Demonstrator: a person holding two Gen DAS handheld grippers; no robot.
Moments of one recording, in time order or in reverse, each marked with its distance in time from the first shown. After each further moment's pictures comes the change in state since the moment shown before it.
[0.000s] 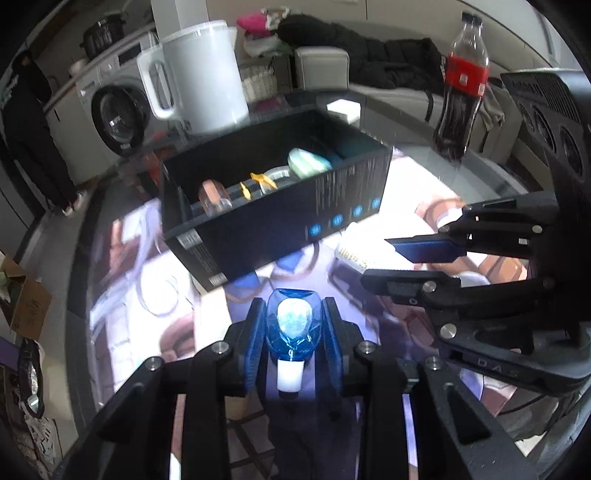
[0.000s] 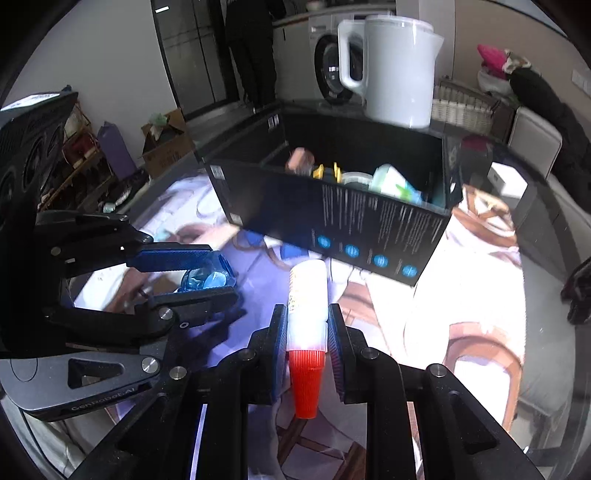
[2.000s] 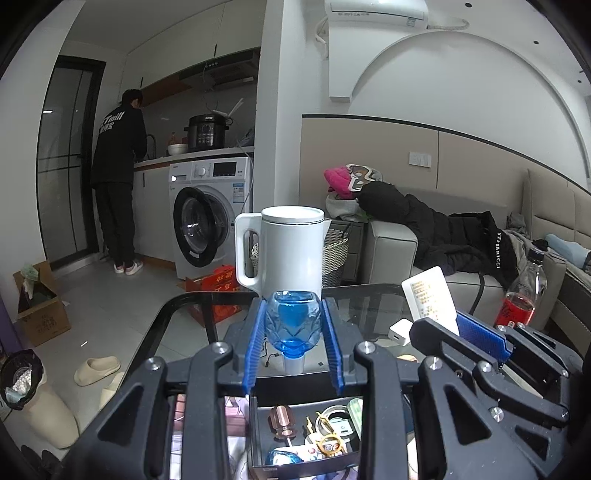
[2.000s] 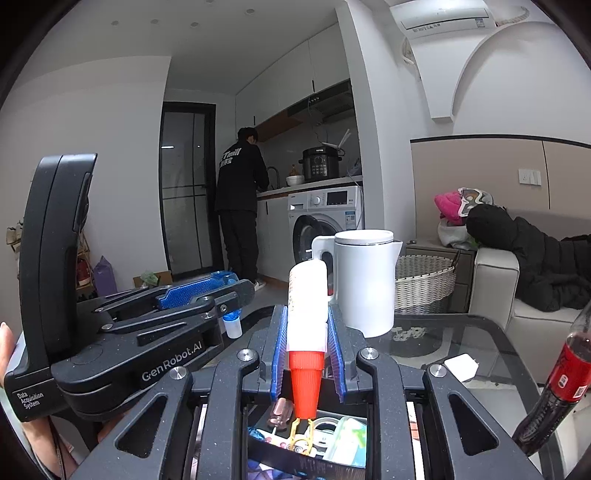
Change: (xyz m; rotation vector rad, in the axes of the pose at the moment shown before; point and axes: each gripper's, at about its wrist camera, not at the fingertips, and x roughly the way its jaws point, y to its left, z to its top) left arm -0.072 0.061 0.084 -0.283 -0.585 0.176; right arm -0.092 0.001 0.081 0.030 -0.666 -0.097
